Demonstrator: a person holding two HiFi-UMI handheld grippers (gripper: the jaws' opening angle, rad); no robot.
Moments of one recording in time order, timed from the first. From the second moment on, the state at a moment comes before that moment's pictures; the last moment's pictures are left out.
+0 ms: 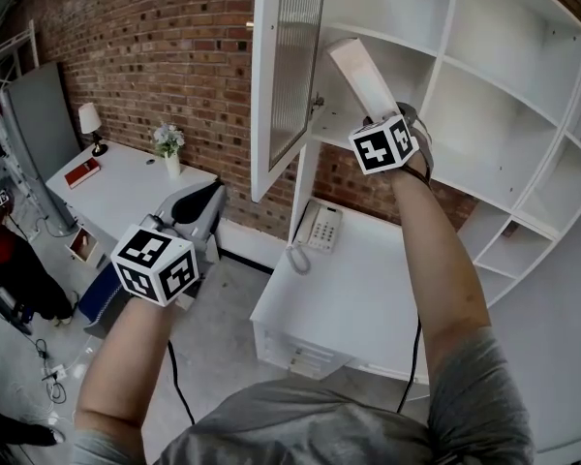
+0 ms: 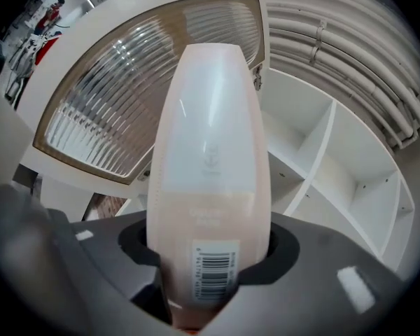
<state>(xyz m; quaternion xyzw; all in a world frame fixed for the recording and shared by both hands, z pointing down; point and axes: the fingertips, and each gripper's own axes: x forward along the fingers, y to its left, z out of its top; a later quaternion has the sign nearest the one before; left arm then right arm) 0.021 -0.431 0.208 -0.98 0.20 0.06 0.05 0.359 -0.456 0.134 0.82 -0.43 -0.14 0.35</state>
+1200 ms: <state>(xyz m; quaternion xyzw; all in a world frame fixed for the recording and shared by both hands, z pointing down) 0.047 -0.503 0.205 -0.97 0.25 0.05 0.04 0.447 -0.565 0.141 0.84 -0.41 -0.13 0.33</state>
